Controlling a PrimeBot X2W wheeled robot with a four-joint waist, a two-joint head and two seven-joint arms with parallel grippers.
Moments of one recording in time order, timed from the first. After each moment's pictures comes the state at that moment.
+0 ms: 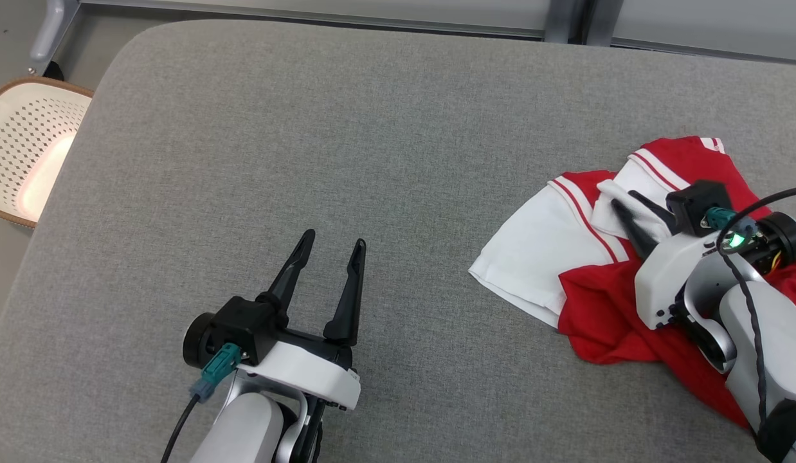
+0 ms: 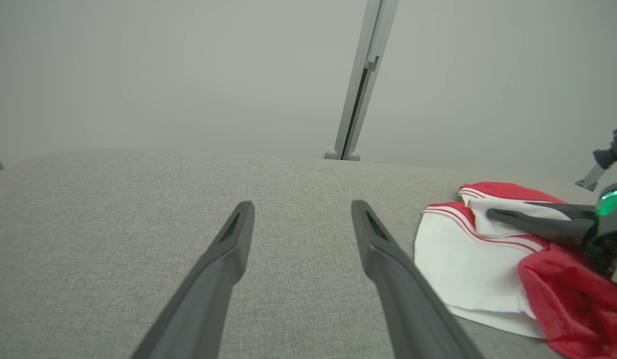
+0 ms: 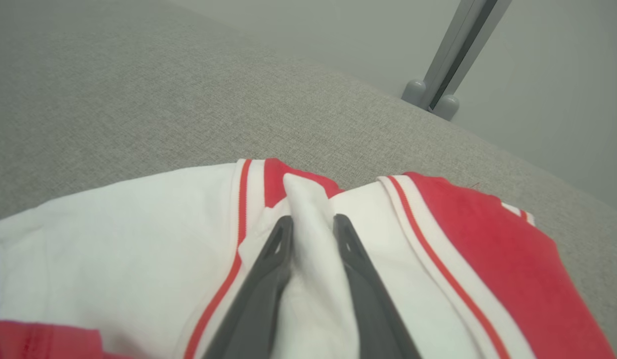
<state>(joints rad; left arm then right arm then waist) -0.26 0.05 -0.39 0.23 -0.36 0.01 -0.26 -0.60 -0.40 0.51 0.56 0.32 0.13 0.11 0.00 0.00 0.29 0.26</state>
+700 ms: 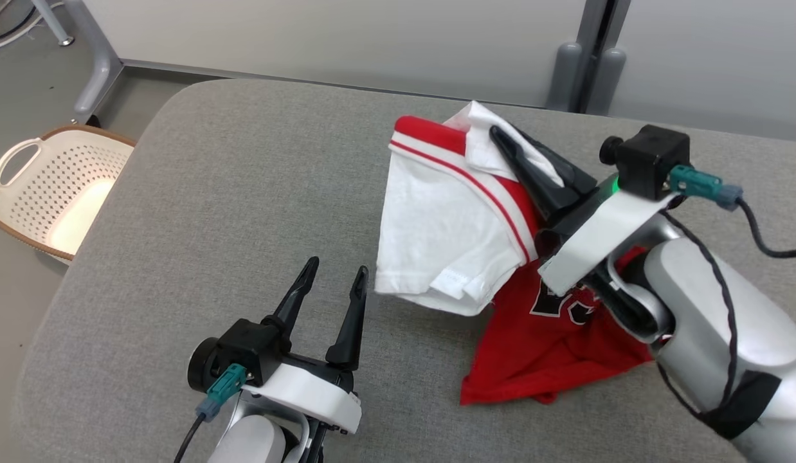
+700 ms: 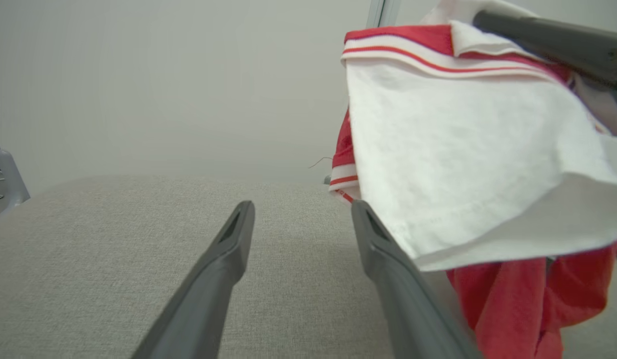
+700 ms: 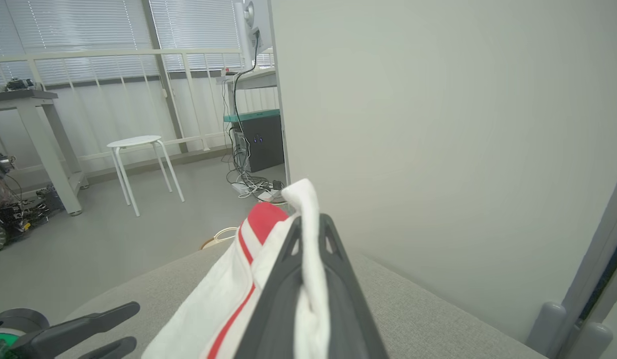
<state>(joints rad) -0.21 0.05 -0.40 0.25 -0.36 0.00 -0.26 -0.71 -0.32 0.70 0.29 0.64 0.13 -0.04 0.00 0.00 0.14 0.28</state>
